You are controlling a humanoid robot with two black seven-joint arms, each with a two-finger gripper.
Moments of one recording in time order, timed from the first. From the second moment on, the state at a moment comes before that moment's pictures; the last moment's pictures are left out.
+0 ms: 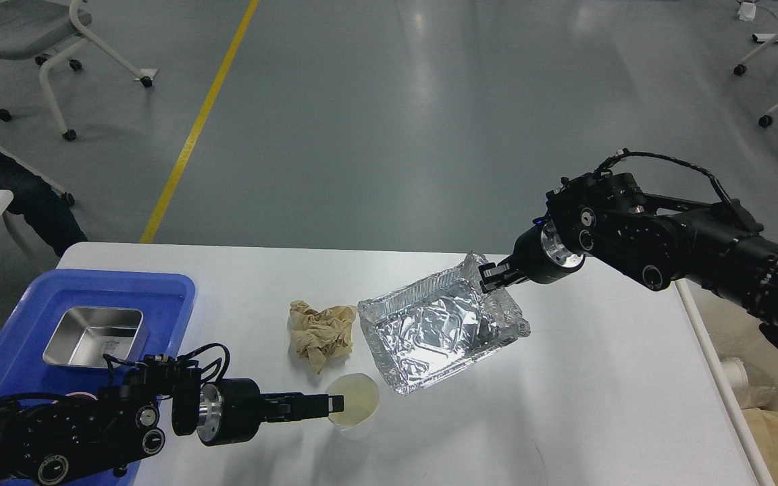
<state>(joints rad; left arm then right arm) -0.74 0.51 0.06 -1.30 1.12 -0.14 -0.19 1.21 -0.23 -0.06 0.74 -1.22 0.72 0.19</state>
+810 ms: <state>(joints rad) -0.76 0.47 0.14 -1.27 1.12 -0.15 -0.25 1.20 -0.23 -0.06 0.74 -1.22 0.71 0.19</state>
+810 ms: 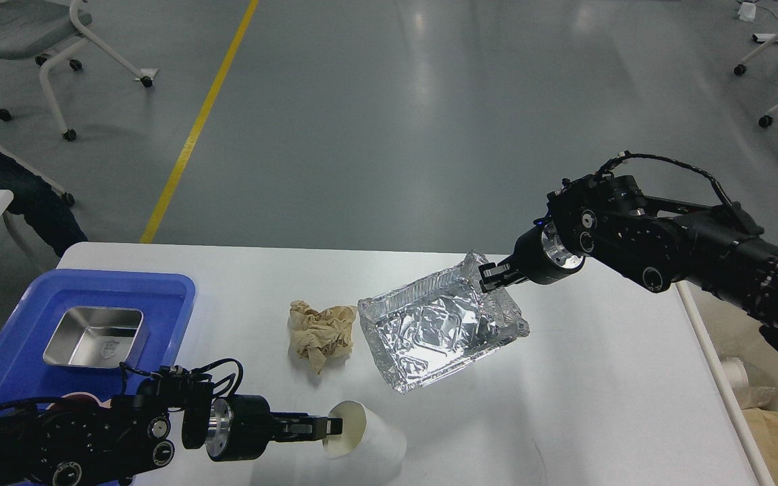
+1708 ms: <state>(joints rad) -0.94 1.02 0.13 -1.65 1.13 -0.26 -0.36 1.21 -0.22 -0.14 0.74 -1.15 0.74 0.21</state>
